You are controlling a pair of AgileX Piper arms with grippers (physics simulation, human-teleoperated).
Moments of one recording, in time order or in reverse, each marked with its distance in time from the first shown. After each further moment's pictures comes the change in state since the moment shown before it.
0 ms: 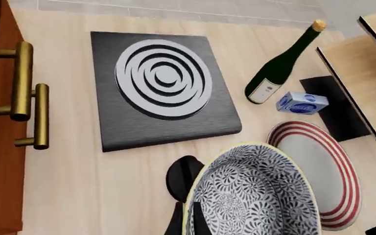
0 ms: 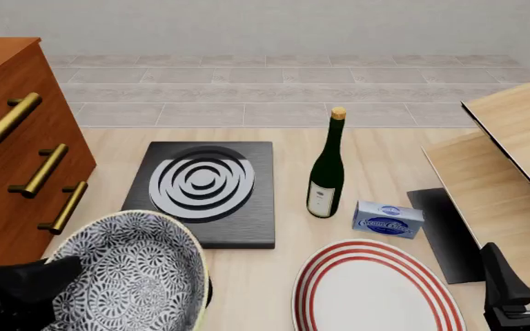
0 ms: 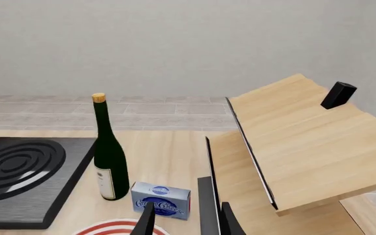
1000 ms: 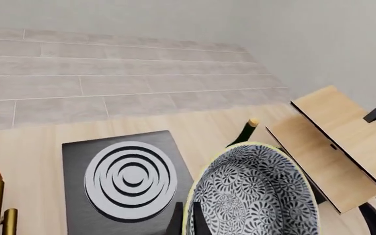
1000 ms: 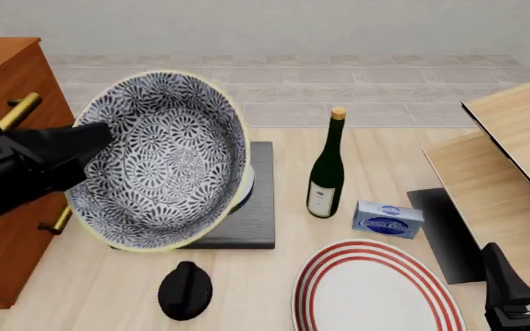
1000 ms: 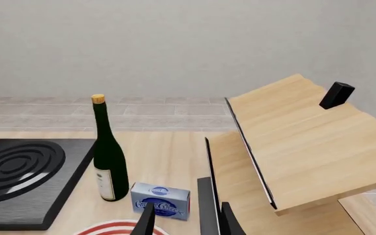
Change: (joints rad) left arm -0.047 0.360 -0.302 -0.366 0.051; right arm -0.004 -0.007 0.000 0.003 0.003
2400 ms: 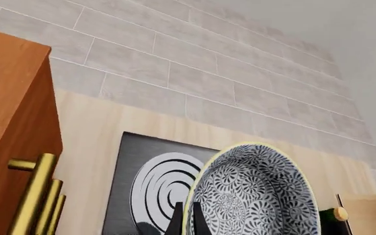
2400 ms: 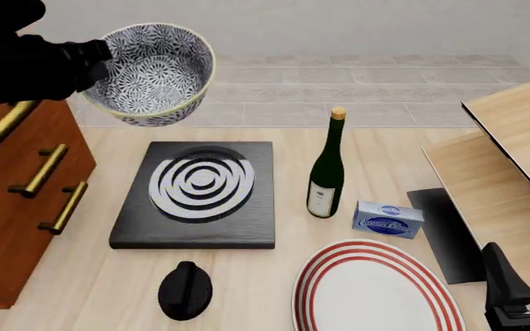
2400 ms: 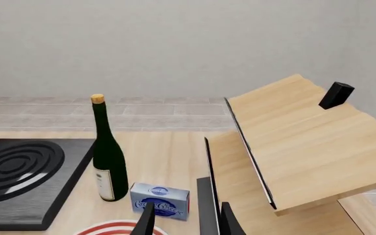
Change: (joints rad) left arm 0.308 0.537 -0.472 0.184 -0.160; right arm -0.002 0.004 0.000 -0.003 -0.001
